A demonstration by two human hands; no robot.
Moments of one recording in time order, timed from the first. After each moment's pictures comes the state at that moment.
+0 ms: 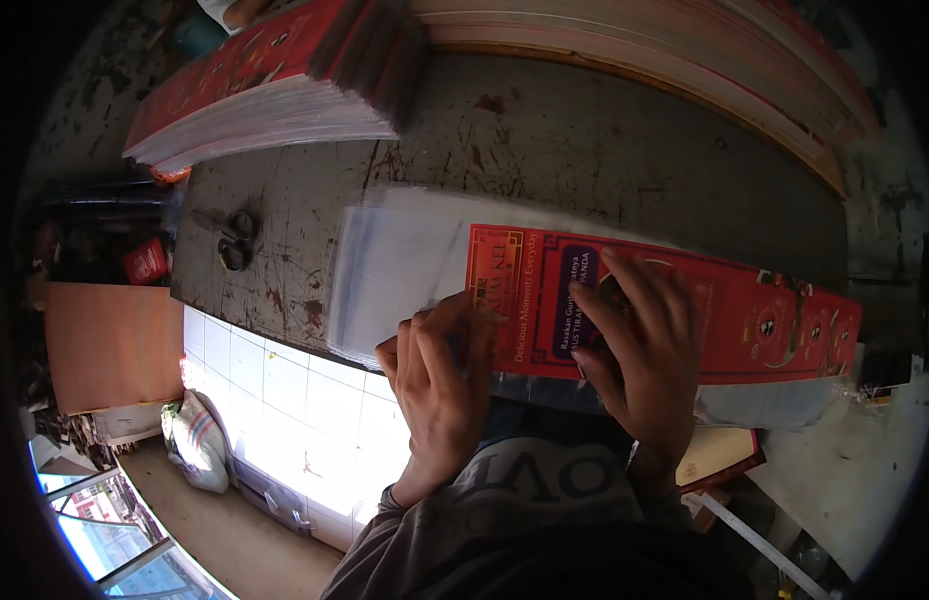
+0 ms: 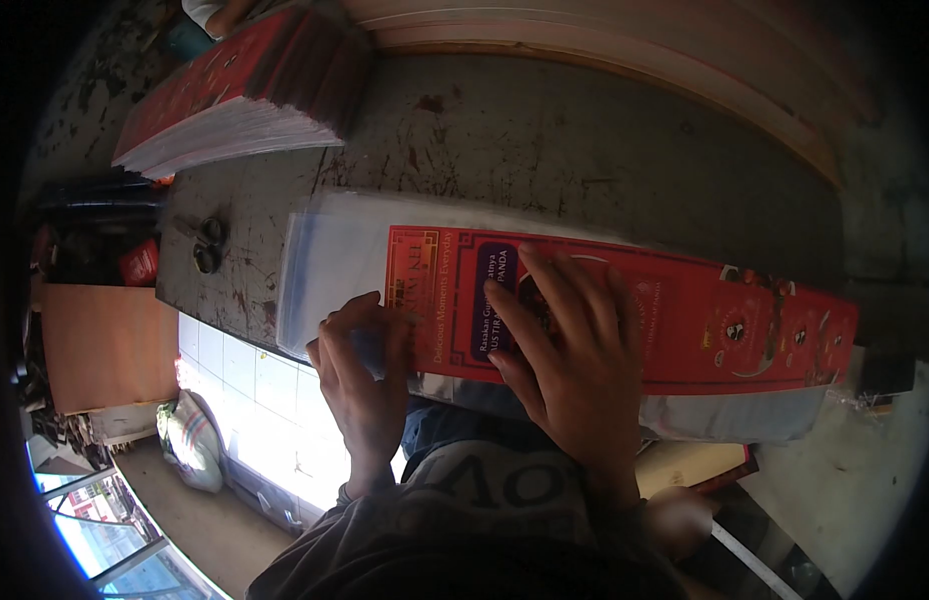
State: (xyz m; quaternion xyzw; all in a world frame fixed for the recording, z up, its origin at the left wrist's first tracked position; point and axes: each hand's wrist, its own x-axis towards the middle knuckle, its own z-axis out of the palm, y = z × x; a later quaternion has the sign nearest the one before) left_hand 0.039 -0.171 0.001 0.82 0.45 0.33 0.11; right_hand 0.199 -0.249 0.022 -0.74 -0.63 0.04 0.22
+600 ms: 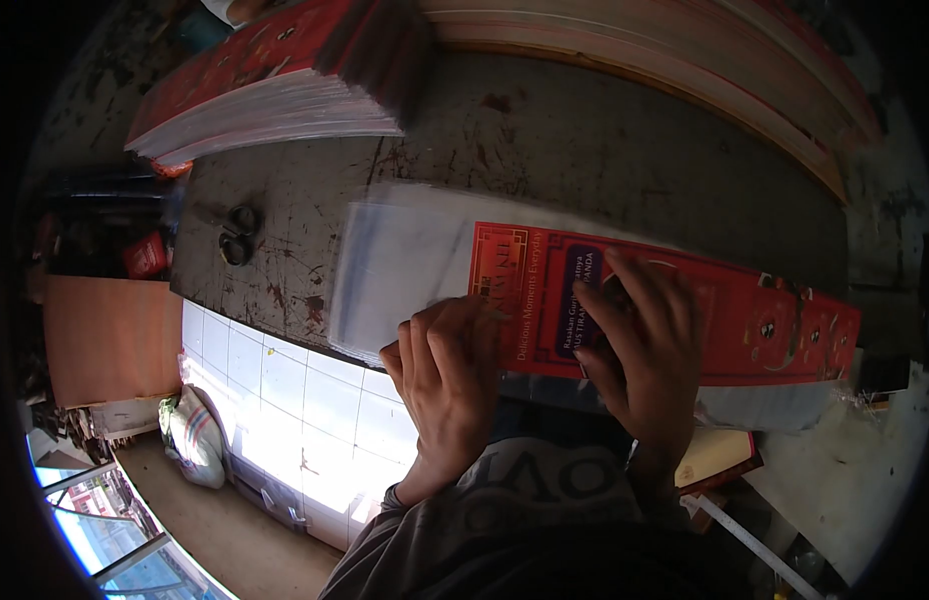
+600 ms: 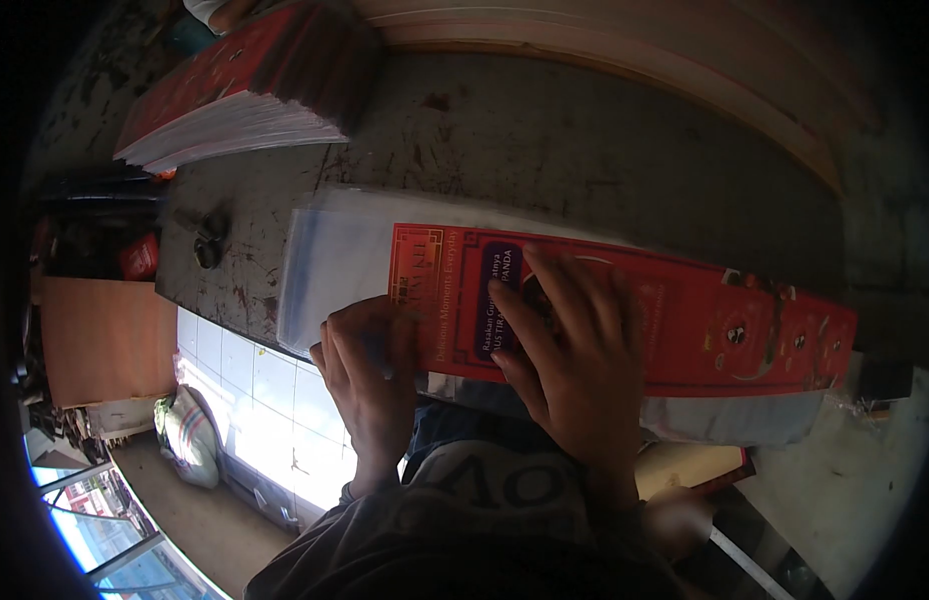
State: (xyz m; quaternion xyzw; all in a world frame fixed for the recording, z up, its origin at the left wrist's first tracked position) left_hand 0.043 -0.174 -0.003 0.81 0.47 0.32 0.09; right_hand 0.200 -0.249 0.023 -0.74 -0.63 0.05 0.22
